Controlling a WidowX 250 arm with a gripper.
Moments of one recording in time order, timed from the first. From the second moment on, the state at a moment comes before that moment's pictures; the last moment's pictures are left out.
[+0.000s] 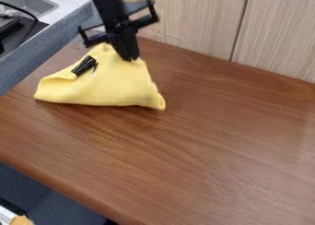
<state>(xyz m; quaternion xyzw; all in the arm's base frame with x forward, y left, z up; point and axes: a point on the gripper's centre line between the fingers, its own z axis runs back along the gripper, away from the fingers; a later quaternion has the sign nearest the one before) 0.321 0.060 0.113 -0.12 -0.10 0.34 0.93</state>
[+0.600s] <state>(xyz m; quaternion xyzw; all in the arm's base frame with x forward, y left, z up) 0.364 0.100 0.071 -0.07 -0.11 0.38 0.91</state>
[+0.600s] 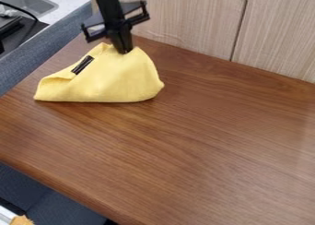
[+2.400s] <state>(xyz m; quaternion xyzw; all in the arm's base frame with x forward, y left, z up) 0.372 0.135 0.040 -0.02 -0.11 0.42 0.90</state>
